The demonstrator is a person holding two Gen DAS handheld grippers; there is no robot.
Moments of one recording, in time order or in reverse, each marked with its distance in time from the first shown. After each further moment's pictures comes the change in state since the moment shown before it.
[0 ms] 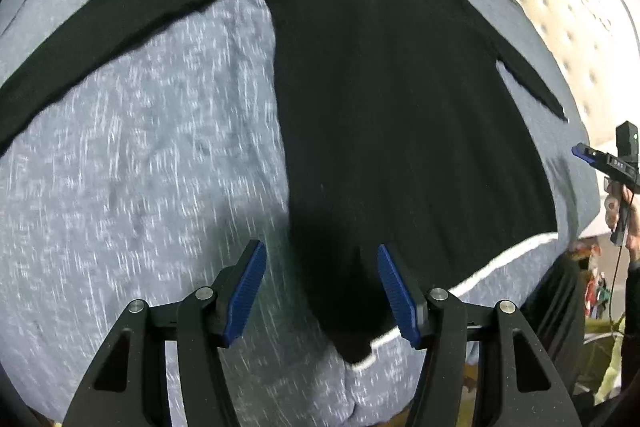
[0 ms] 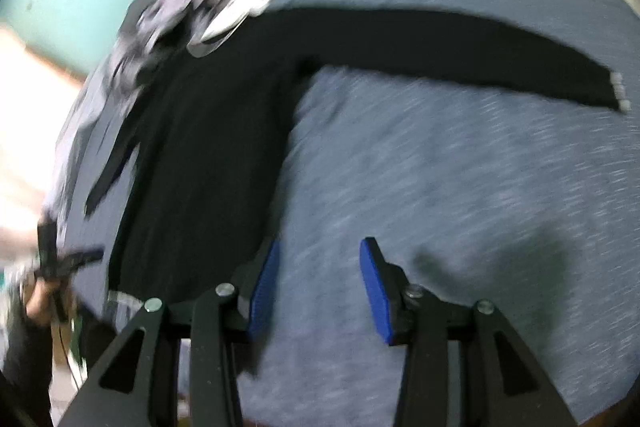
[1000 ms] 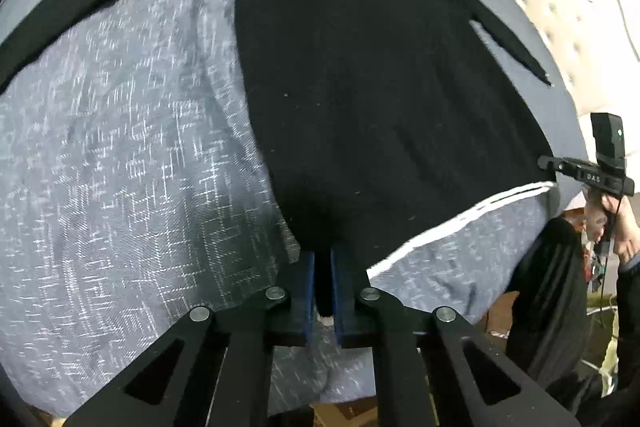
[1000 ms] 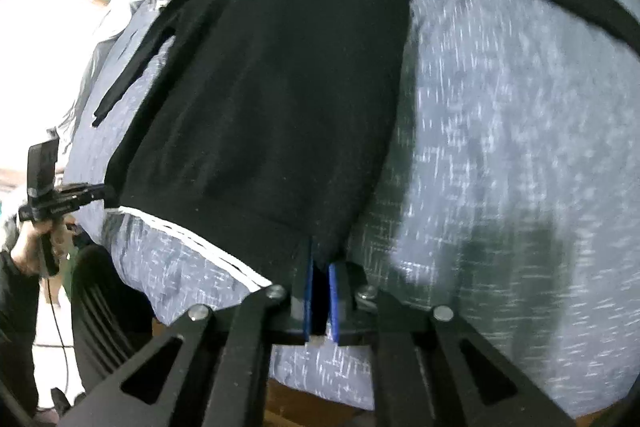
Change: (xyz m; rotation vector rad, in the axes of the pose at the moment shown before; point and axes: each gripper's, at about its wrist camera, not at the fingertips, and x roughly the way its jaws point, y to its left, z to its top) left arm 0.004 -0.034 -0.048 0.060 0.019 -0.052; right arm 0.045 0.070 -0.062 -0.131 0.139 0.027
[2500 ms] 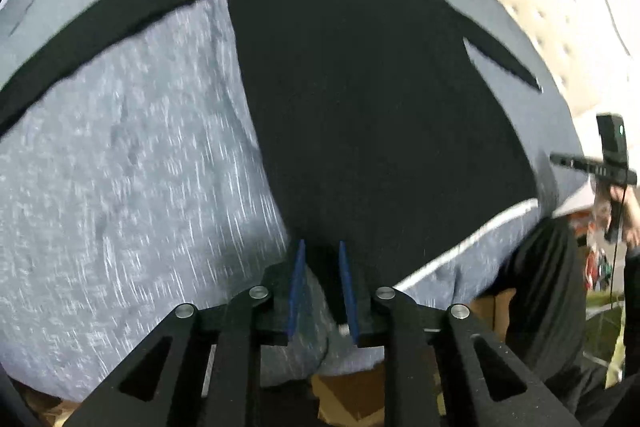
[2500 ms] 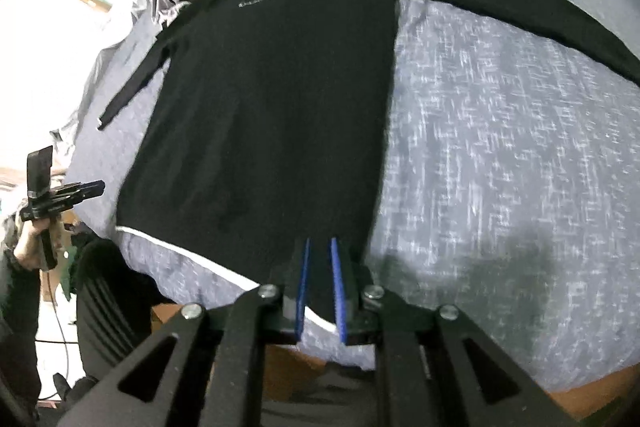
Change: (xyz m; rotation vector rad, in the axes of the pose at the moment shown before) left arm -0.052 0.009 -0.010 -0.015 -0.098 0.026; right arm -0.044 -0.020 -0.015 0.020 -0.017 -0.018
